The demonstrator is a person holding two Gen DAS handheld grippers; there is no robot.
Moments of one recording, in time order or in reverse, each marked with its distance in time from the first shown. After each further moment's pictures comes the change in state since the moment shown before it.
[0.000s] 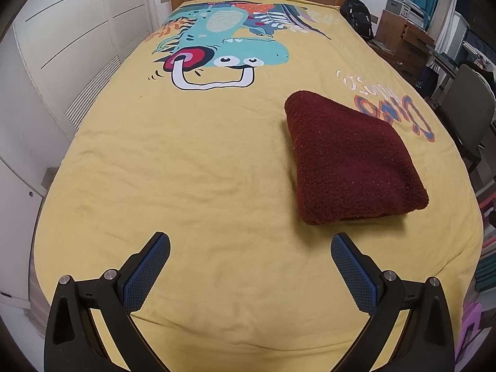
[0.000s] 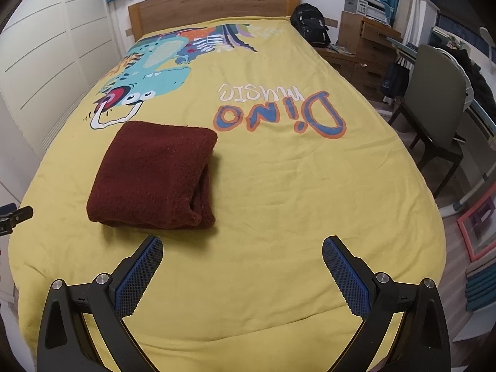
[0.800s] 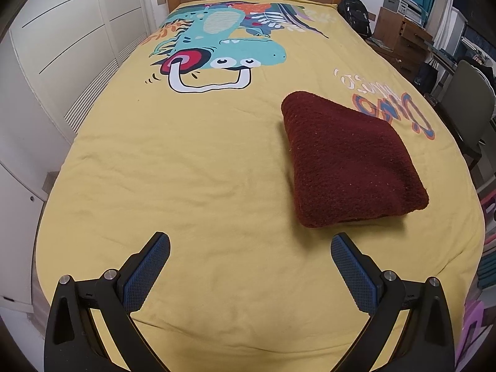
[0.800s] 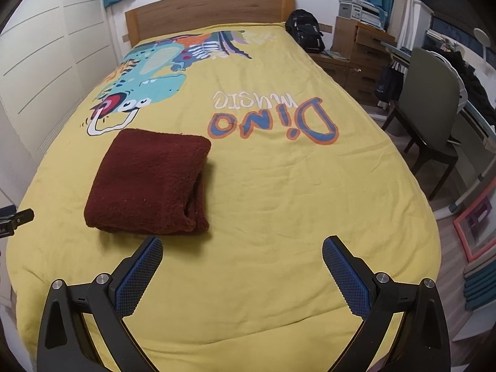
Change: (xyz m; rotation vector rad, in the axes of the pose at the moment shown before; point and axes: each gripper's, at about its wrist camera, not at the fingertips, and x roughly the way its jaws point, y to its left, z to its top) left arm 0.001 -0.010 0.003 0.006 -0.001 0.011; right arm -0.008 -0.005 0.001 0.008 -0.034 -0.020
